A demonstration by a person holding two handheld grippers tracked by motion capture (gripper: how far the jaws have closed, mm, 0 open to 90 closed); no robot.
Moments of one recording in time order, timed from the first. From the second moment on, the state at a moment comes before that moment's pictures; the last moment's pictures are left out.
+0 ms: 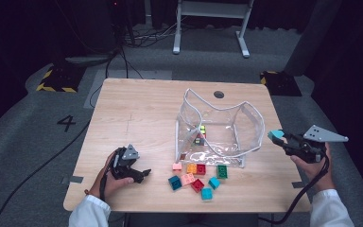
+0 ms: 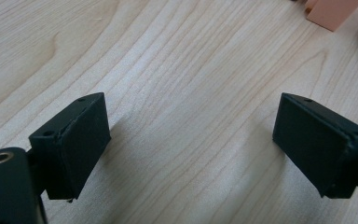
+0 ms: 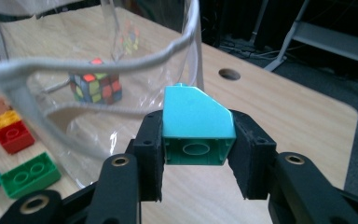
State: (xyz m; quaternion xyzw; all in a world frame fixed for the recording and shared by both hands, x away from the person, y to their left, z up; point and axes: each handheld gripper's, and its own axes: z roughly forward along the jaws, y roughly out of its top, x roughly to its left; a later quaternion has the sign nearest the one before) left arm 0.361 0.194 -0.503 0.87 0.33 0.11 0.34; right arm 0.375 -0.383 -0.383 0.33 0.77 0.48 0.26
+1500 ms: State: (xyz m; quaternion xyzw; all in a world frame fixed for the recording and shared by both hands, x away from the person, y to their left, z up) left arm 0.361 0.194 -0.503 0.87 0.33 0.11 0.34; right arm 0.448 -0.281 -0.304 0.19 0.85 0.45 0.21
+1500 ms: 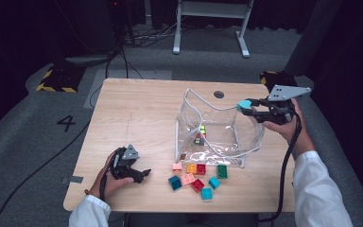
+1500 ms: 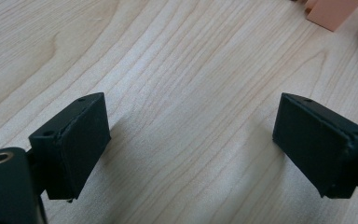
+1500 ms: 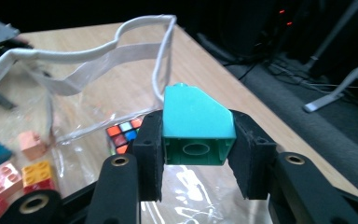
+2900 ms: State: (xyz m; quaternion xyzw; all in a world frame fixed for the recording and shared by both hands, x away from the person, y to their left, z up) left arm 0.361 0.194 -0.503 0.87 0.33 0.11 0.34; right arm 0.469 -0.269 -0.346 0.15 0.96 0.17 0.14
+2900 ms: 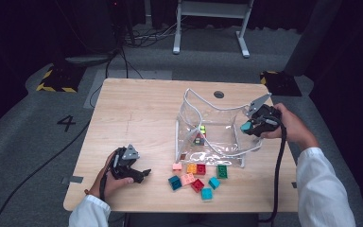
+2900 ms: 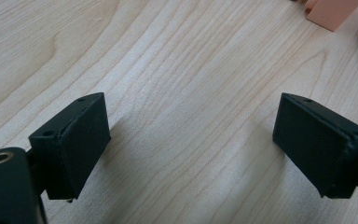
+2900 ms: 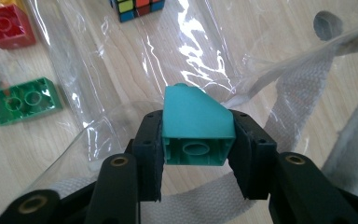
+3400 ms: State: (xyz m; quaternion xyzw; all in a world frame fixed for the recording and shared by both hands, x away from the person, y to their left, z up) left arm 0.361 0.194 -0.503 0.87 0.33 0.11 0.34; right arm 0.455 -0.292 -0.338 0.19 0.93 0.29 0.14
